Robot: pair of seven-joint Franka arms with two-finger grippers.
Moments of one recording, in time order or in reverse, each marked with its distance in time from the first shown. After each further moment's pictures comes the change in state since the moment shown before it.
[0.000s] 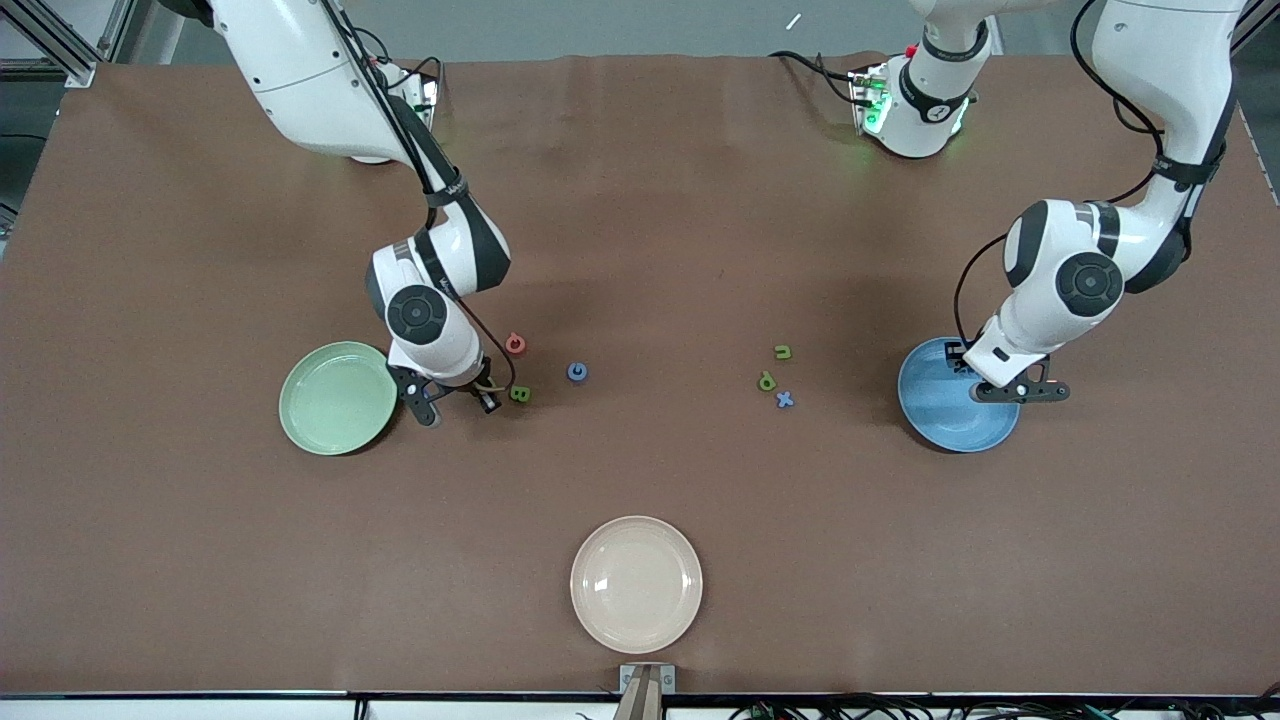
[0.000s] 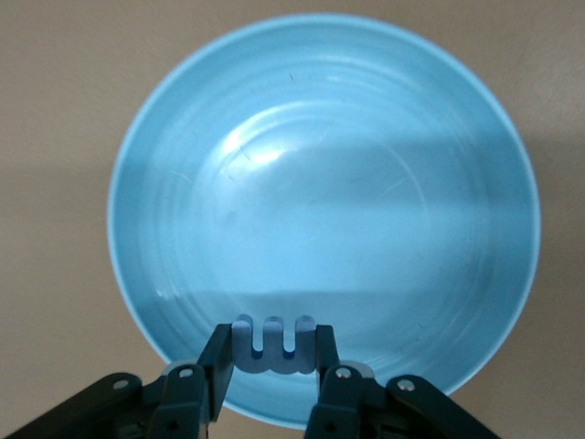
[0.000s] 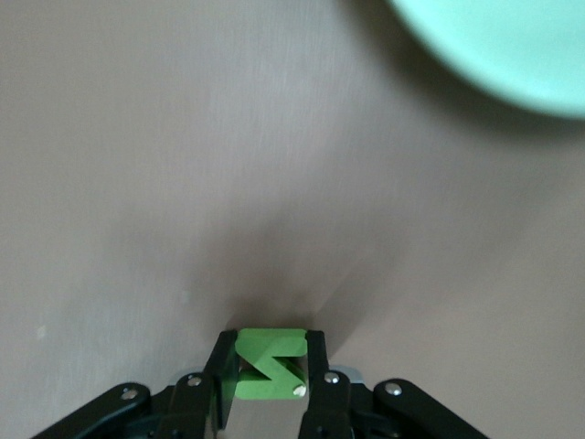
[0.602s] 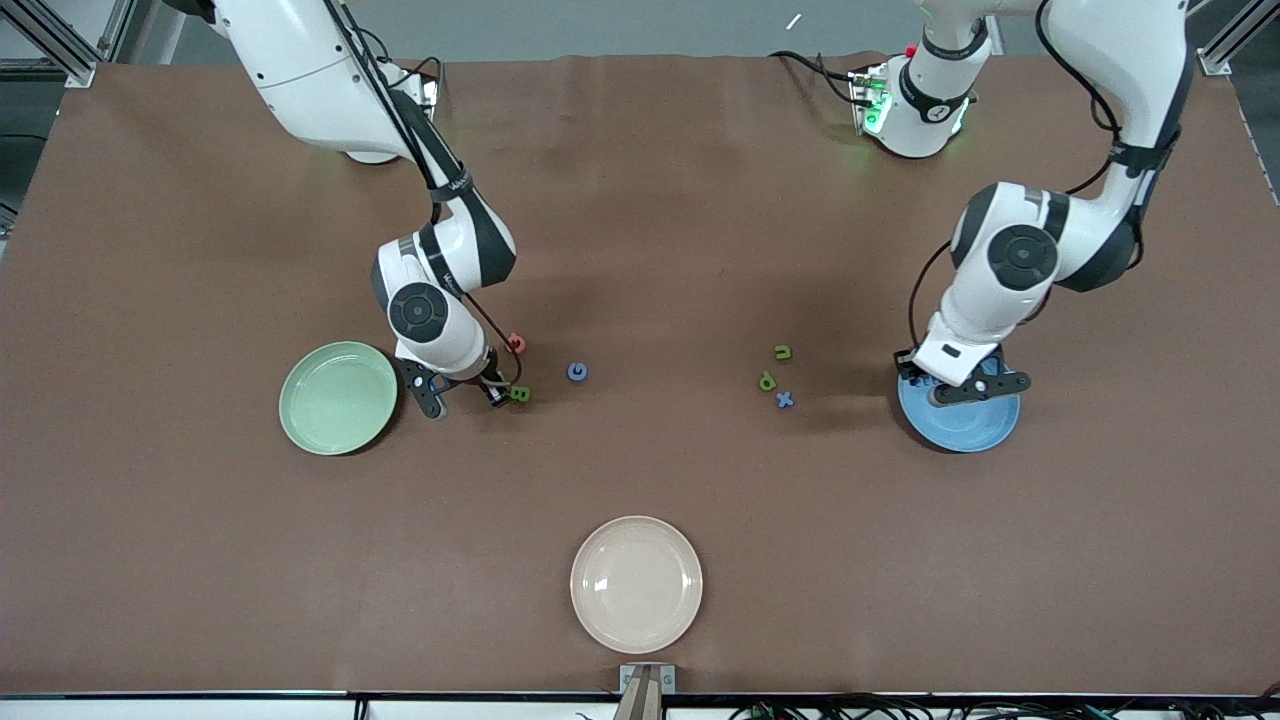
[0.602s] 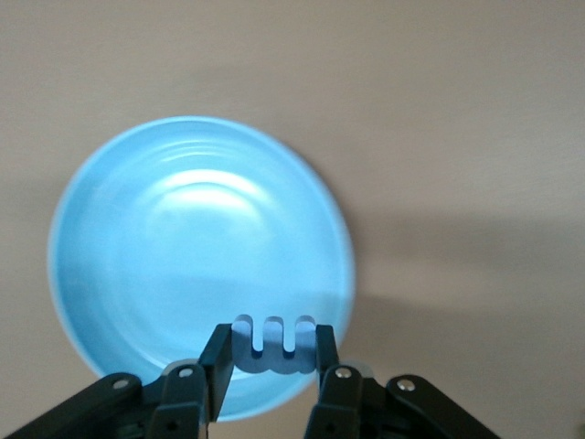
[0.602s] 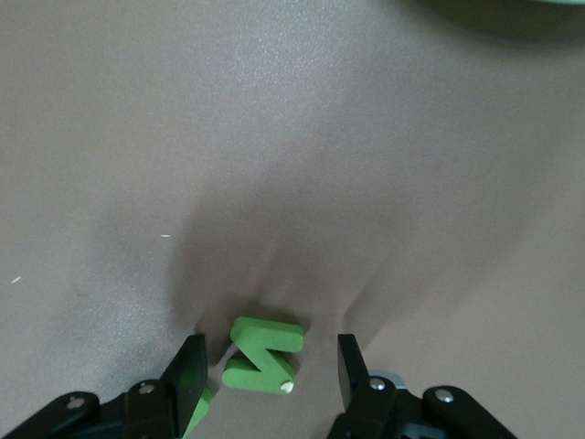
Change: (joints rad) left arm -0.127 -0.073 0.001 0.029 0.000 -0.003 -0.234; right arm 0.019 0.002 0.027 -0.018 0.097 0.014 0.025
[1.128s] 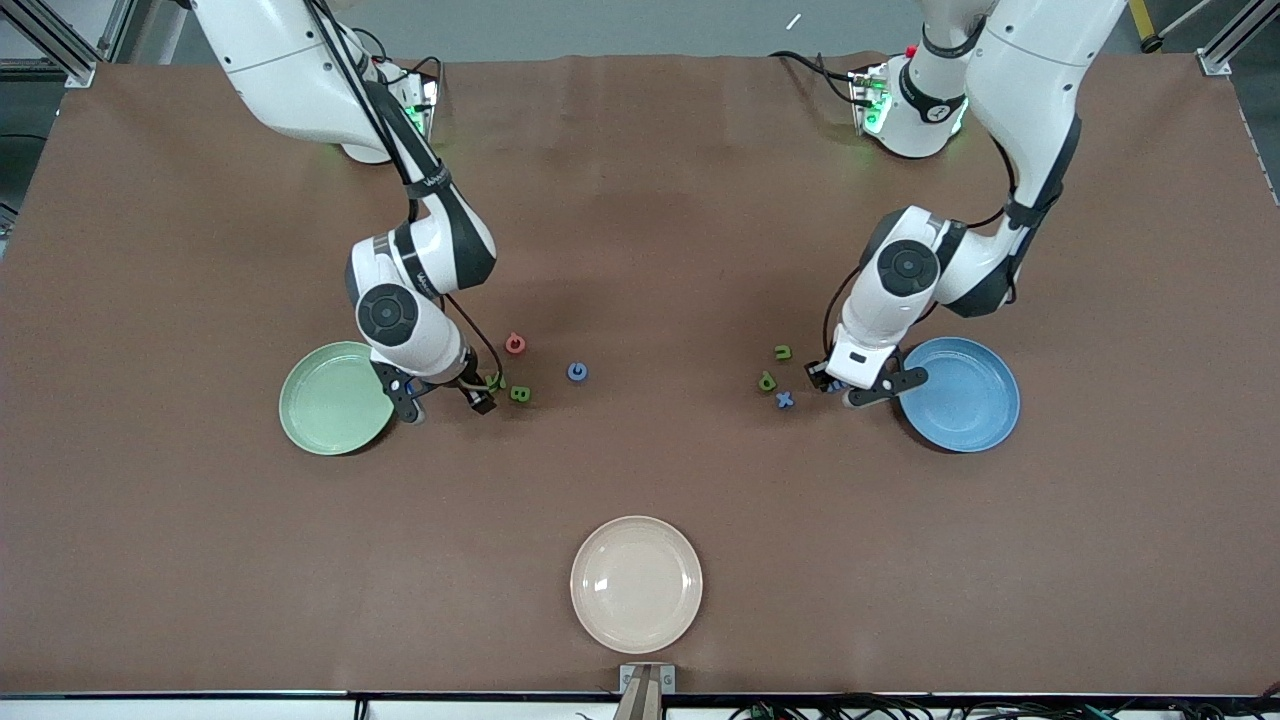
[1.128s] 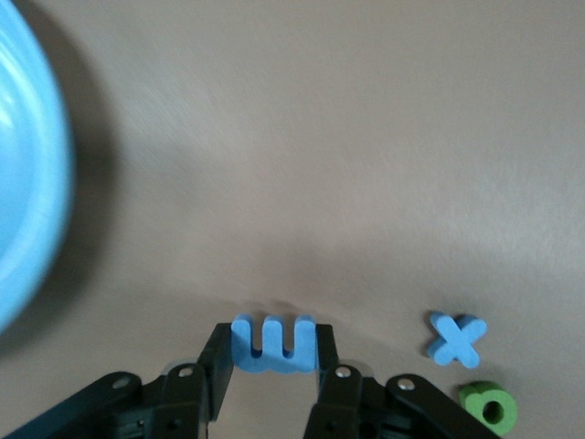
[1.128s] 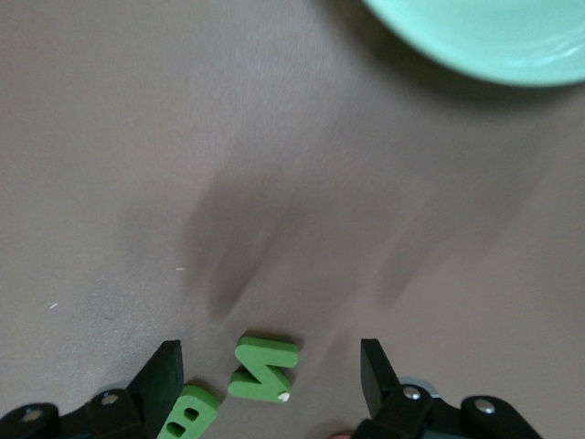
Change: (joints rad) left arm -0.217 0.159 0.003 0.040 -0.002 0.169 -0.452; right arm -0.035 -0.039 0.003 -0.001 0.001 -0.039 -0.027
